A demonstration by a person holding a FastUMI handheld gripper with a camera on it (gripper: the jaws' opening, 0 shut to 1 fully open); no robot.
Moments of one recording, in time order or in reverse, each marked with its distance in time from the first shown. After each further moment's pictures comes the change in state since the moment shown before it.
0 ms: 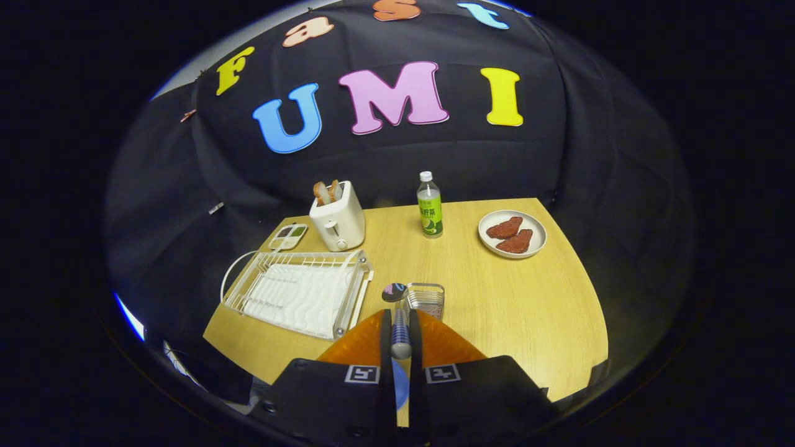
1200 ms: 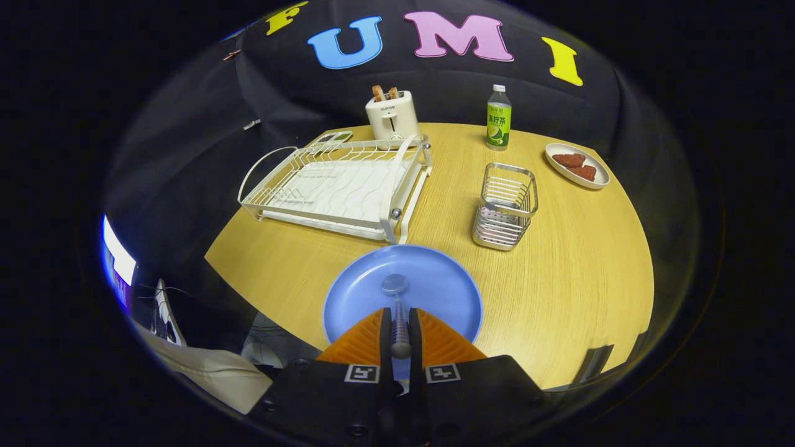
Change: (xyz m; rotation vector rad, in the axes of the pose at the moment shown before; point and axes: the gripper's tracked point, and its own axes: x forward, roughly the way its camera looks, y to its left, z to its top) arm 0.032 0.073 -0.190 -0.124 0.292 0.115
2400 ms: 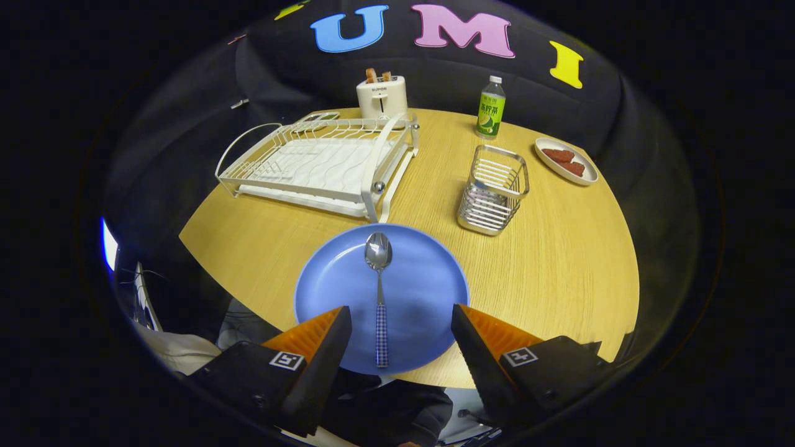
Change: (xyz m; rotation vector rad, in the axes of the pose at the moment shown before) arm 0.001 -0.020 -0.007 -0.070 0.020 -0.115
